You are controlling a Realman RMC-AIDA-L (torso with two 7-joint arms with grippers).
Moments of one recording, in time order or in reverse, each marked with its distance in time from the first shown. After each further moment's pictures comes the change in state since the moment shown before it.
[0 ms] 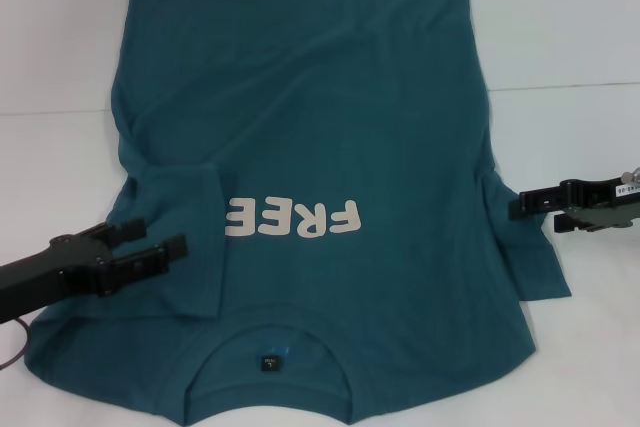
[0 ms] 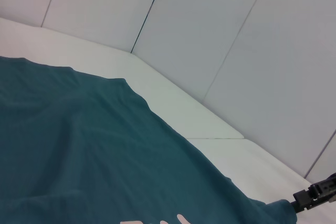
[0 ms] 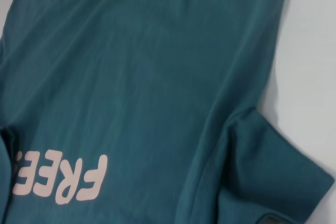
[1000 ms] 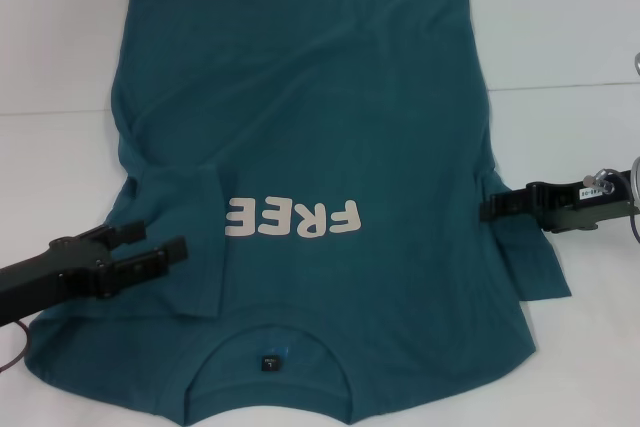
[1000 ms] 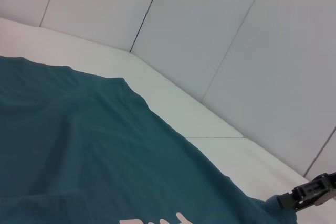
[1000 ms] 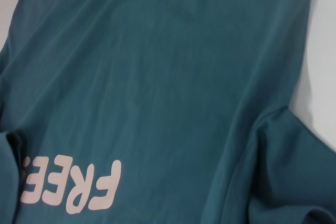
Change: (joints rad) left arm 0.002 0.001 -0.001 -0.006 0.000 0.002 0.010; right arm 0.040 0.024 0.000 0.089 0.007 0.091 -0.006
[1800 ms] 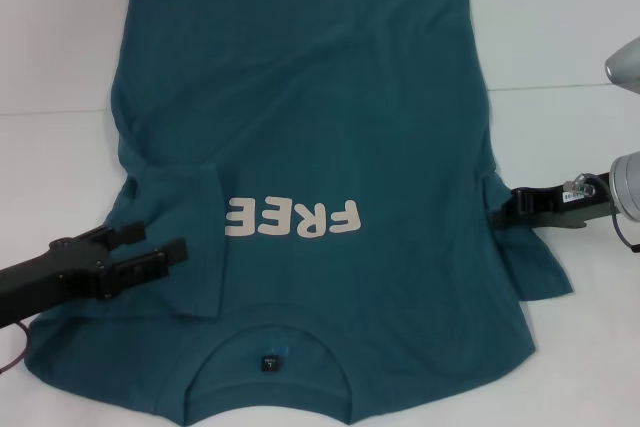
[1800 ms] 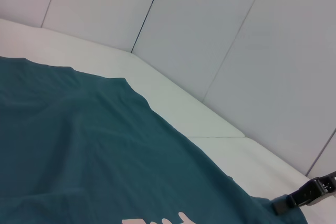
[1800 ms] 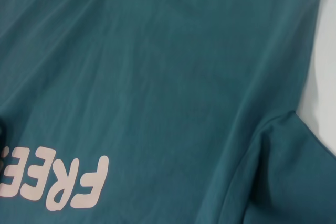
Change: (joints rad) left arm 0.001 0.000 -0.002 -0.006 0.000 -0.005 0.014; right arm 0.030 0.000 -0.076 0.051 -0.008 0.084 -0.006
